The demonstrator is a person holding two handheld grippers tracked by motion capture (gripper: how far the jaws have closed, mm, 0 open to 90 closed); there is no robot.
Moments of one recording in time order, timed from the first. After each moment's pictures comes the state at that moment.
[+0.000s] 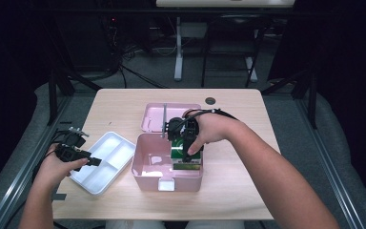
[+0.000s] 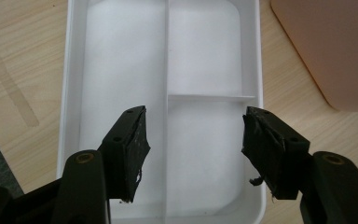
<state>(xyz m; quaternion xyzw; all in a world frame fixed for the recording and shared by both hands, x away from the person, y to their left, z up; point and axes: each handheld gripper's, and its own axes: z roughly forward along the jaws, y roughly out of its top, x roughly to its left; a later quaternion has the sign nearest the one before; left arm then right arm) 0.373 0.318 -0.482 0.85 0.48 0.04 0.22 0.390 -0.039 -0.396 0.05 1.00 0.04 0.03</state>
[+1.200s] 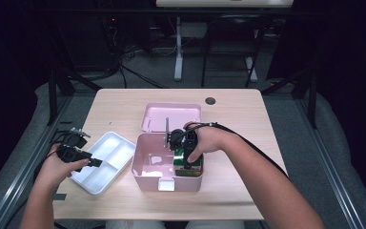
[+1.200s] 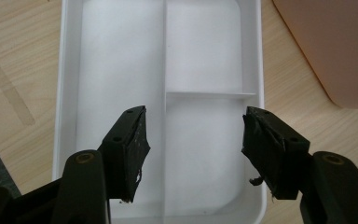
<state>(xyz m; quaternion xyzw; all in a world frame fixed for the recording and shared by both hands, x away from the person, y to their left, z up) 0.373 0.315 -0.485 0.85 0.48 0.04 0.21 0.401 -0.040 -0.459 0.06 1.00 0.03 0.02</state>
